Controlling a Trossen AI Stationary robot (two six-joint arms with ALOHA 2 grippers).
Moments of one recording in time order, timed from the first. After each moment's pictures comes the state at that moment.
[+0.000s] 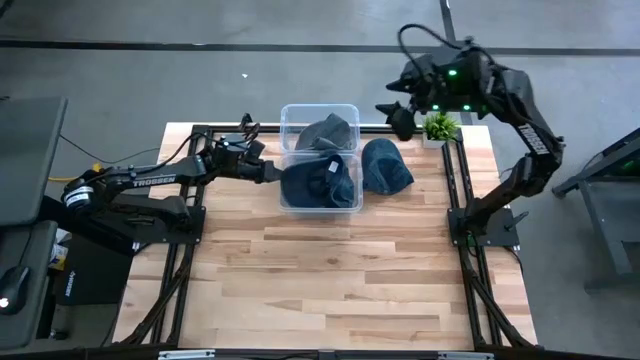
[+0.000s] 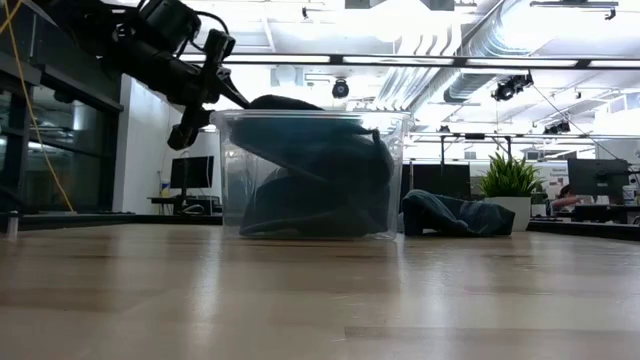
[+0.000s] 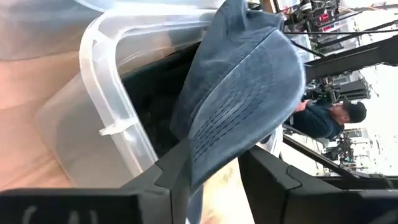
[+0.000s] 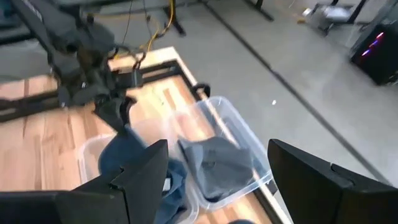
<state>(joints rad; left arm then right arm) 0.47 1.07 0.57 0.09 0.33 -0.97 -0.39 1.53 2.24 -1.22 0.09 0.00</state>
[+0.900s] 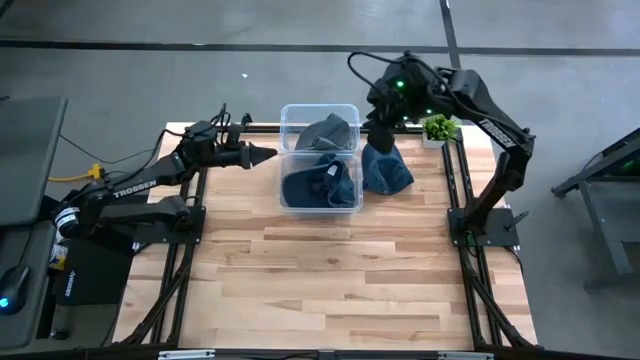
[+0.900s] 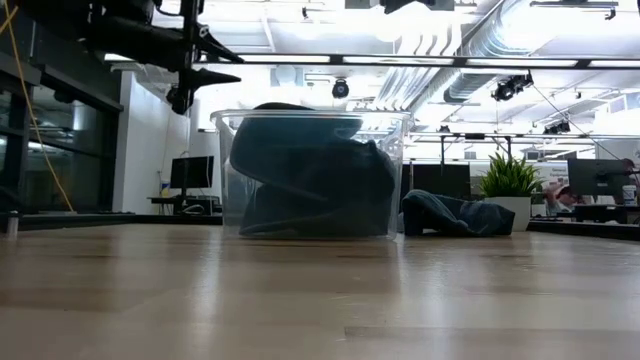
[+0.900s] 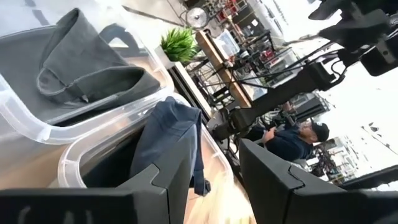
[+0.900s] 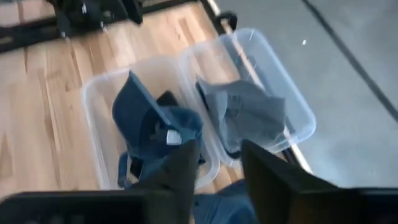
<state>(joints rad) 0.62 0.86 0.57 0.16 0.40 -0.84 -0.39 1.68 2.24 -1.36 0.01 0.00</state>
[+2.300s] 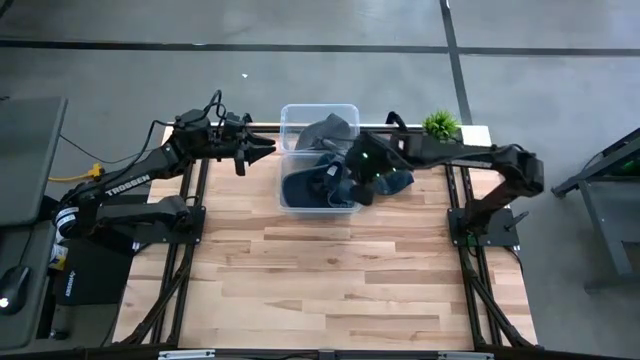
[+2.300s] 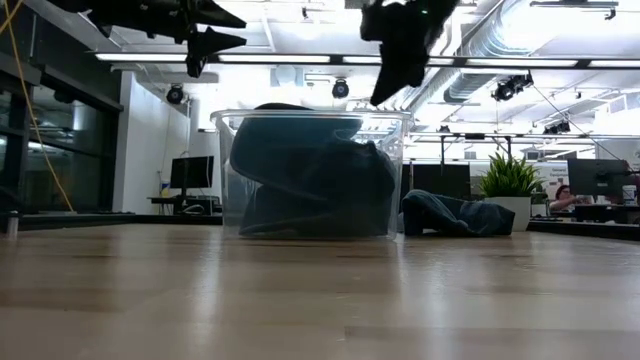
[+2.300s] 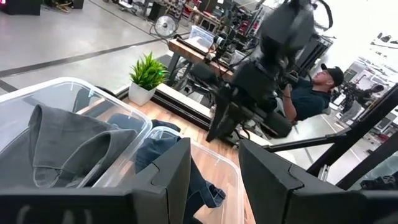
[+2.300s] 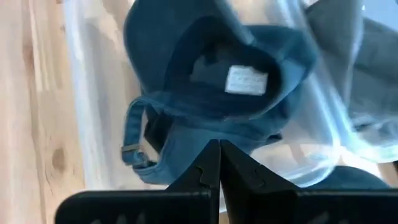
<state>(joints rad) 0.62 0.86 0.74 0.04 0.48 -0.39 -0.23 1.56 1.40 -0.79 0.01 0.03</state>
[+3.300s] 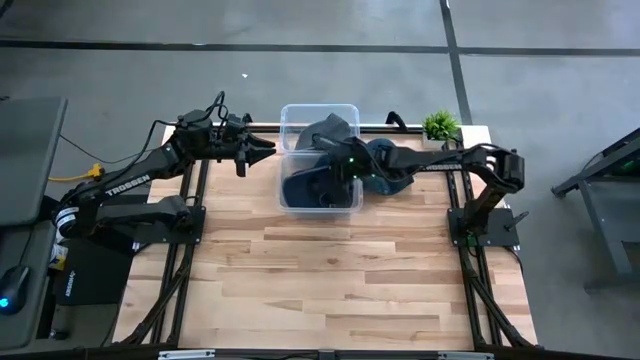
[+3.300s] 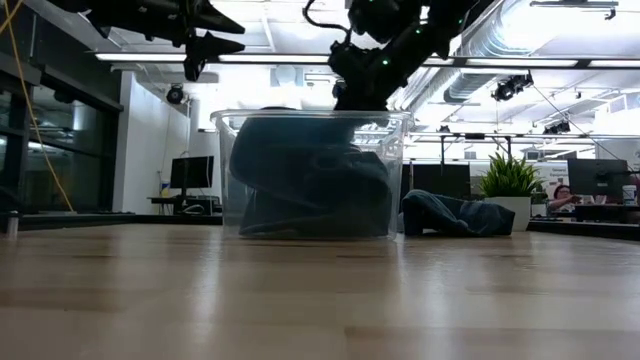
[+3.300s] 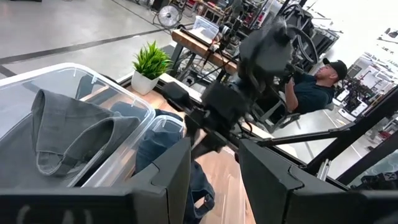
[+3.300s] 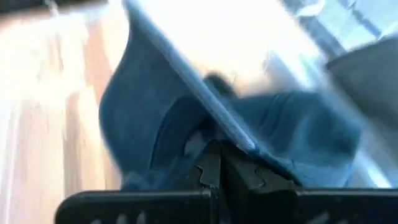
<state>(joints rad) 0.62 0.86 0.74 0.00 0.48 -0.39 -0.25 1.68 1.20 -0.21 0.02 0.10</state>
